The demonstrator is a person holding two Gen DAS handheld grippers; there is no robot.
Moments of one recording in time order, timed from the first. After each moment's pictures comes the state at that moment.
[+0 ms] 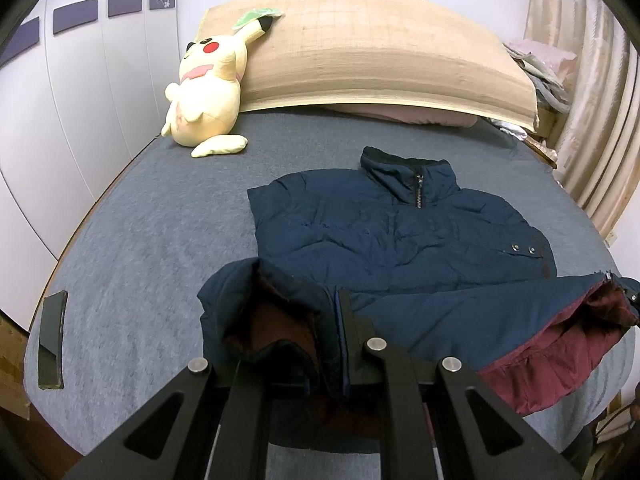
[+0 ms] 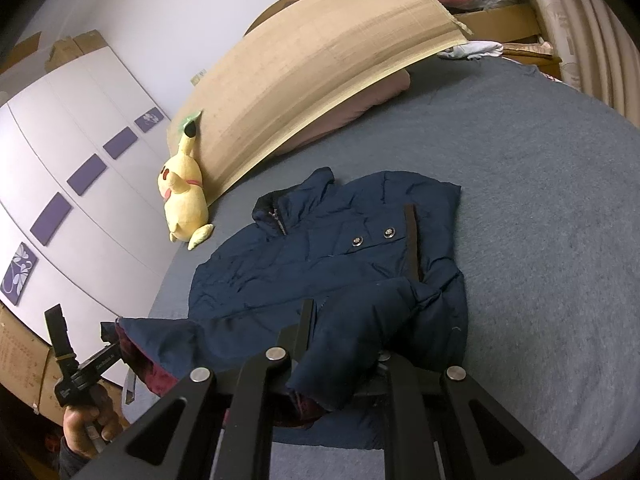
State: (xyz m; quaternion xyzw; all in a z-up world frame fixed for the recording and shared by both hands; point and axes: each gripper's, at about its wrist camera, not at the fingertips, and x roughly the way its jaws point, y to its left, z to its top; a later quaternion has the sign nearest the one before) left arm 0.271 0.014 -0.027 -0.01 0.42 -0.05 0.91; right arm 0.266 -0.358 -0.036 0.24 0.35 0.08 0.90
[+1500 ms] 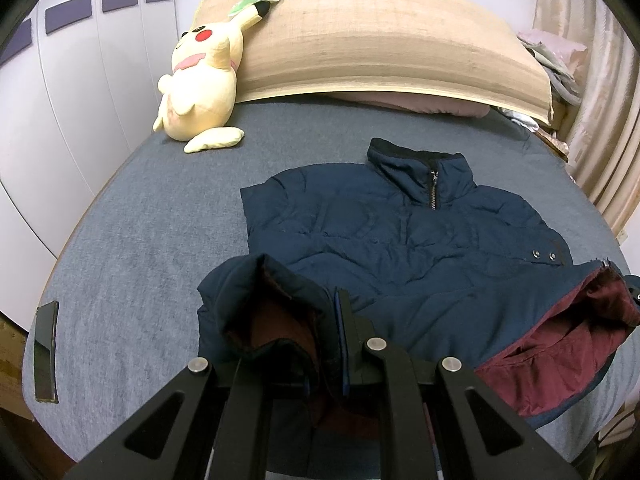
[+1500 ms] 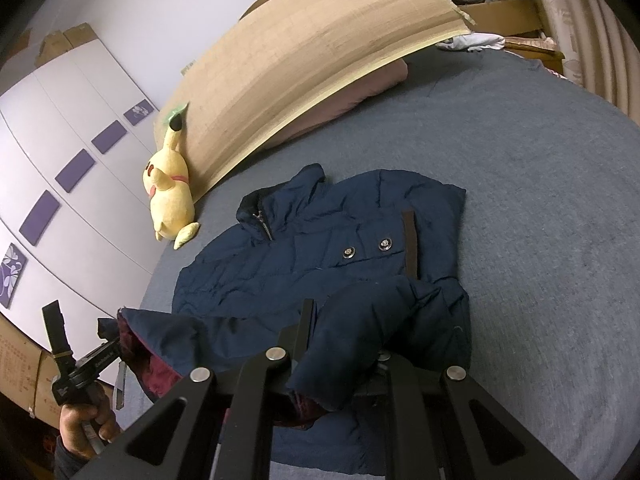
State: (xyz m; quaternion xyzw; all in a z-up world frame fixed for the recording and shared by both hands) left arm 0.311 0.005 -0.043 -0.01 0.44 -0.04 0.90; right arm 0.300 -0.359 -0.045 0.23 0.37 0.07 0.90
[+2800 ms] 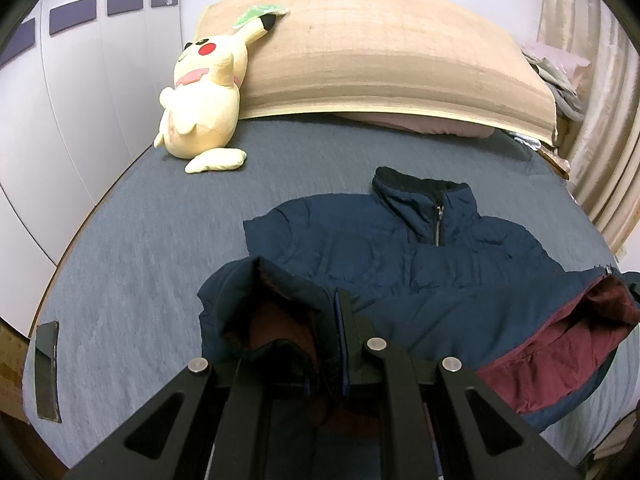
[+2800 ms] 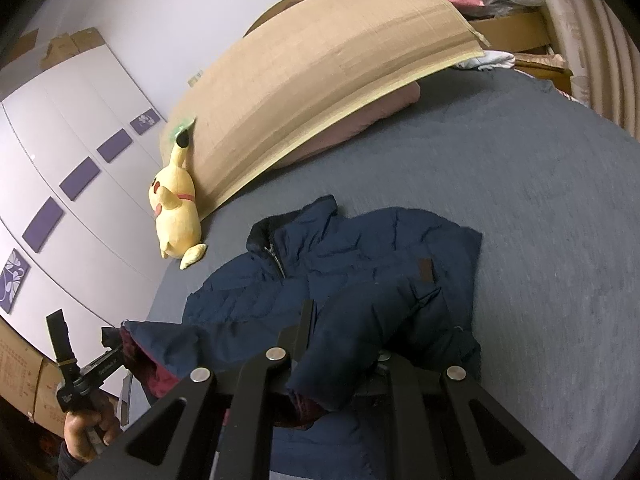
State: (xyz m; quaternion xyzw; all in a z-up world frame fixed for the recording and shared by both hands) left arm 0.339 0.012 -0.024 -0.02 0.42 -0.04 0.91; right arm 0.331 -0.357 -0.013 0.23 0.35 0.07 0.91
